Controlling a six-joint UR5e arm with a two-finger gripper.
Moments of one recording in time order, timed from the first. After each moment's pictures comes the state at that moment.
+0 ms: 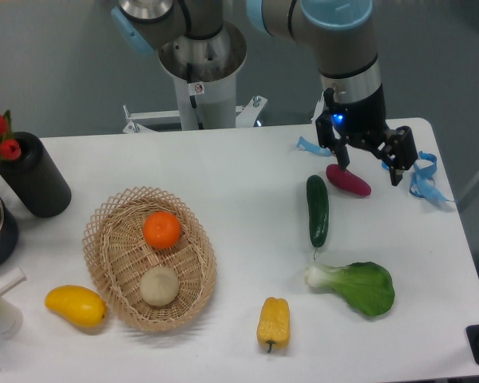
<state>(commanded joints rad) 2.65 -1.70 -1.64 -0.93 1.66 1.34</state>
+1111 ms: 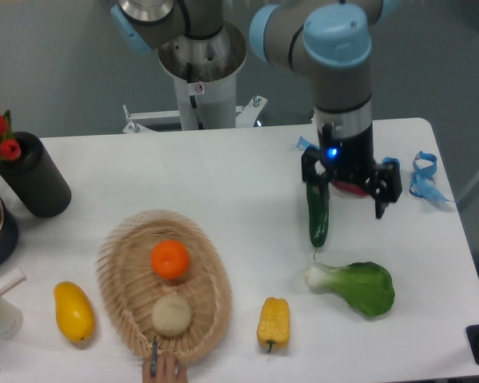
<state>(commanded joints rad) 2.56 -1.87 -1.60 -0.85 1.53 0.96</state>
